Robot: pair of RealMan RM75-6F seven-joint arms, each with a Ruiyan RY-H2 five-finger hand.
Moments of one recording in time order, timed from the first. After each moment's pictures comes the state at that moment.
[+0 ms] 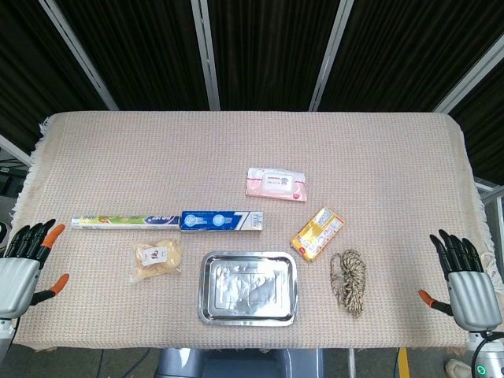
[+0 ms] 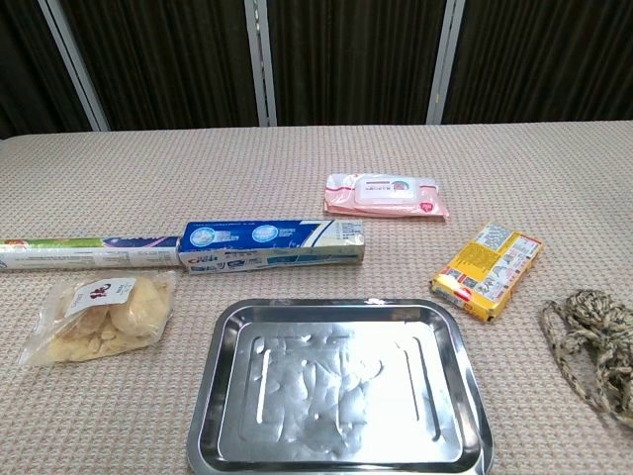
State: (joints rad) left arm -0.09 -1.08 0.01 -1.70 1.59 1.49 0.11; right arm 0.03 -1.17 0.04 -1.55 -1.59 1.56 -0.02
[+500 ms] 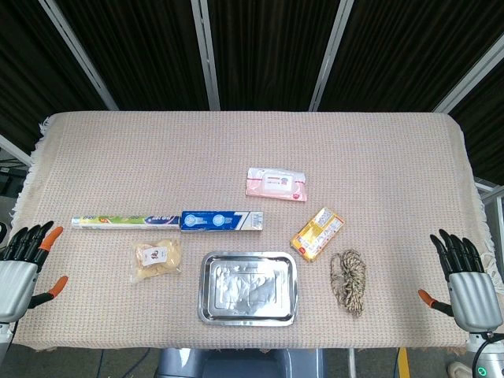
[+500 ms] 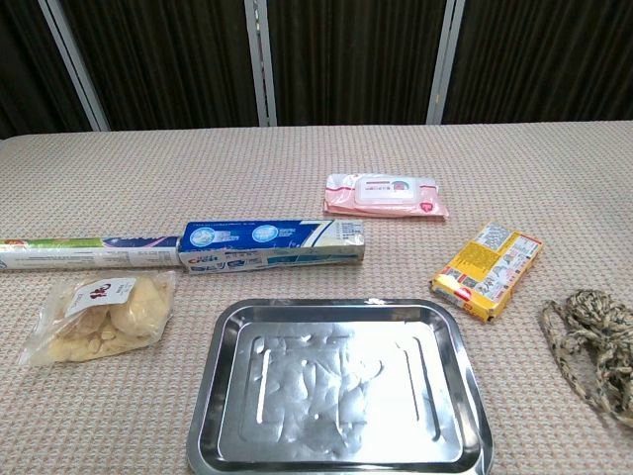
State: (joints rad) left arm -0.07 -1.08 0.02 -1.70 1.61 1.52 0.10; right arm 0.02 -1.18 0.03 -1.53 -1.61 1.58 -0.01
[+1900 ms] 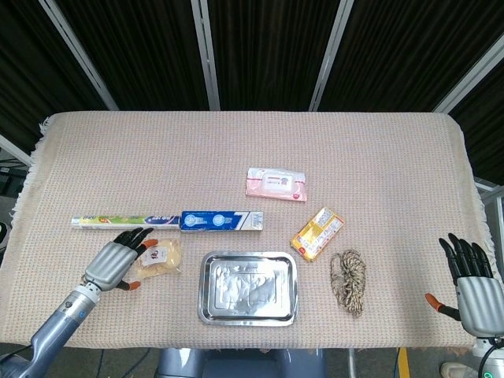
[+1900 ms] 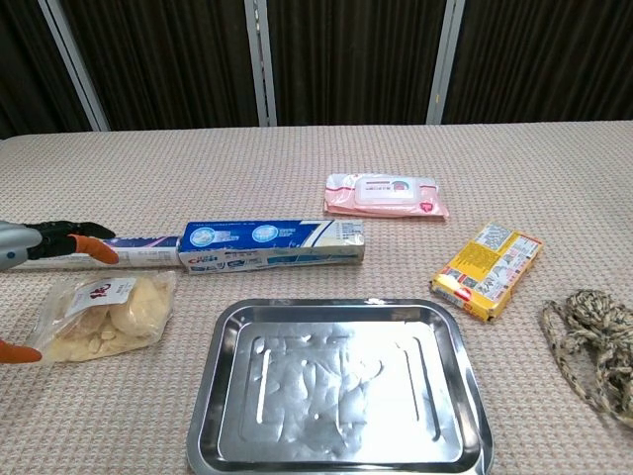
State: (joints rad) left arm -0.41 -1.30 -0.03 -1.63 1.46 0.96 0.26; right arm 0.00 -1.17 0.03 -1.53 -1.59 1.59 0.00
